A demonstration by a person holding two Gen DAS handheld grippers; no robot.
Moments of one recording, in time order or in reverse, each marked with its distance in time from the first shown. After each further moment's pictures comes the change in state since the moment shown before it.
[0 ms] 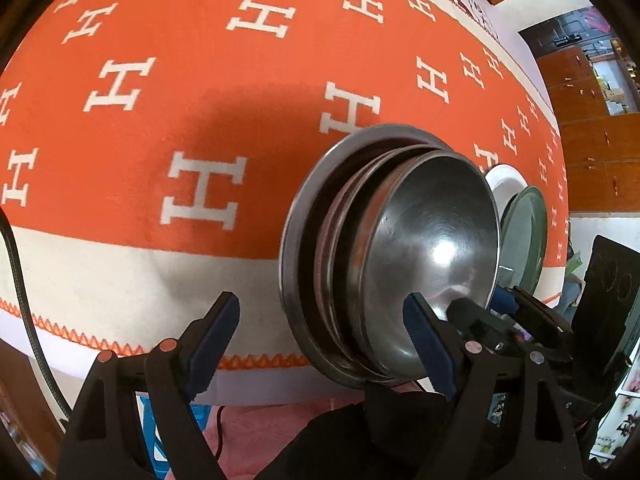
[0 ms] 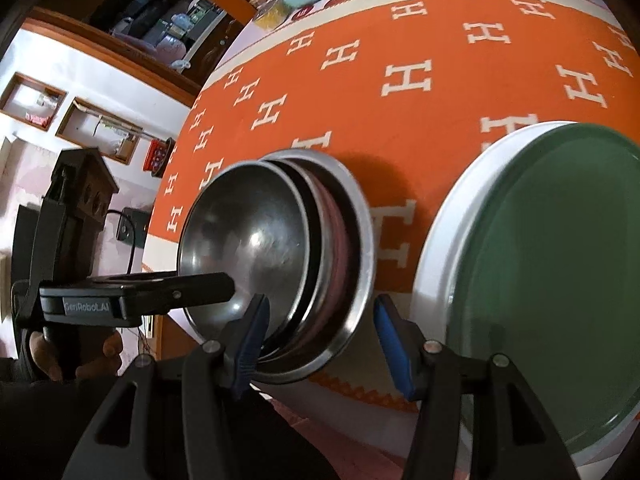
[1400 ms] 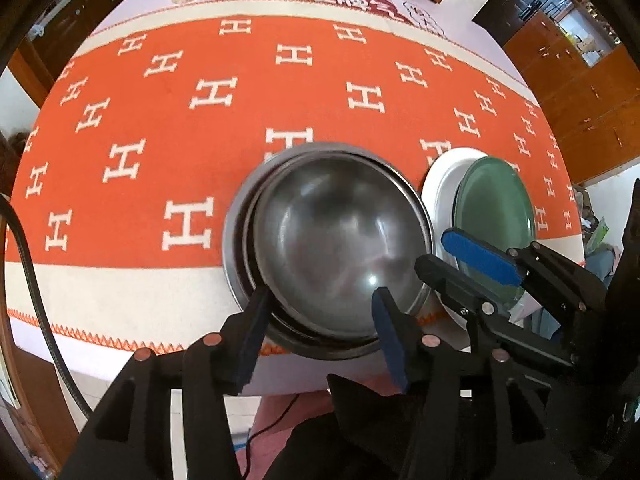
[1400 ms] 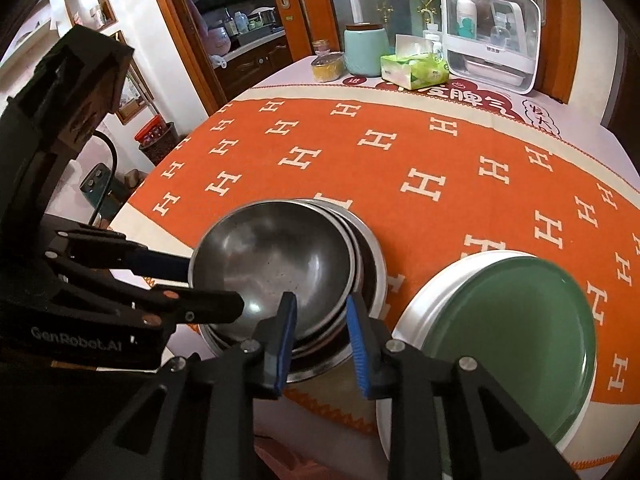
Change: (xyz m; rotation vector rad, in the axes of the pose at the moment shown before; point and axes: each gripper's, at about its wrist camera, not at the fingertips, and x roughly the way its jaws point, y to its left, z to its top) left arm -0.039 -0.082 -0.041 0.215 -0.188 0.145; right arm -0.037 0.054 -0.022 -0.369 -0.240 -0.252
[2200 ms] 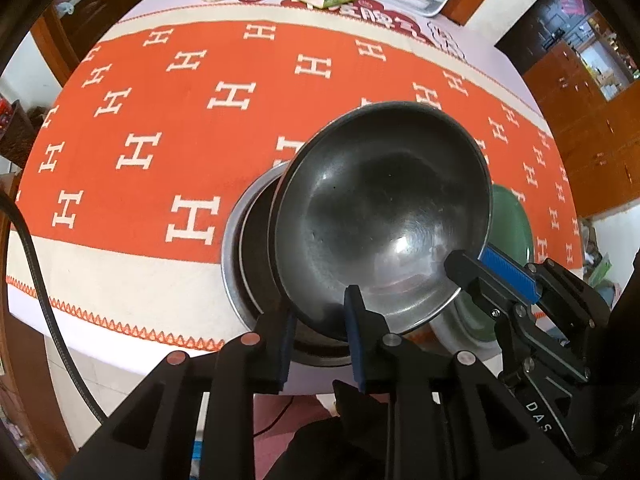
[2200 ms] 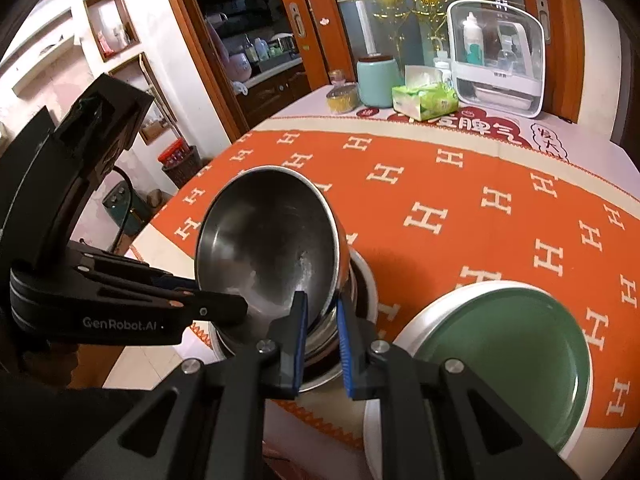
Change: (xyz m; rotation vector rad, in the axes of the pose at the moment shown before) left arm -0.006 0.000 -0.003 -0.105 -0.025 0.017; right arm -0.020 -0.014 0.006 -0.024 -0.096 0.077
